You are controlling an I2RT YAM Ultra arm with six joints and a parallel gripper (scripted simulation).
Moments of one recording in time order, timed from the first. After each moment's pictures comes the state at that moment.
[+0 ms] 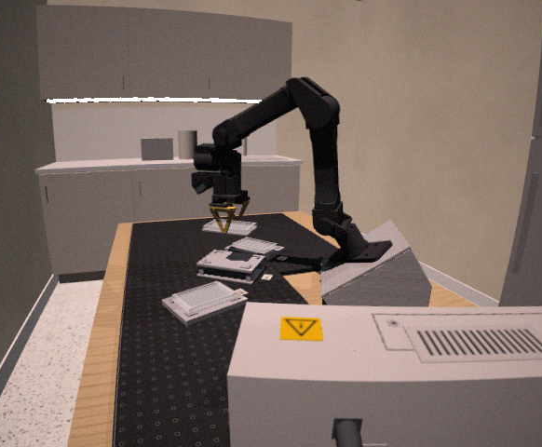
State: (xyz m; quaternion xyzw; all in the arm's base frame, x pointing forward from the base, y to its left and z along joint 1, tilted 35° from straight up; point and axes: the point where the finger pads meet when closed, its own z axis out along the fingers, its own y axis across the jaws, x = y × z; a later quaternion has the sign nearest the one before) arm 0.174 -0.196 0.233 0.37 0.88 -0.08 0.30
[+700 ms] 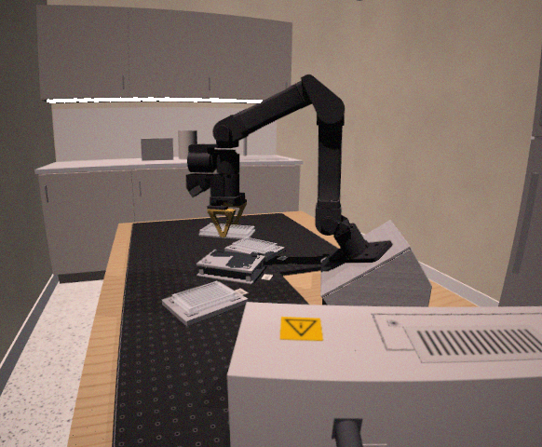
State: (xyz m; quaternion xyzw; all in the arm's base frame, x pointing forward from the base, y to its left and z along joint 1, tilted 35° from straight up) arm 0.200 -0.151 0.232 0.32 0.90 -0.08 0.29
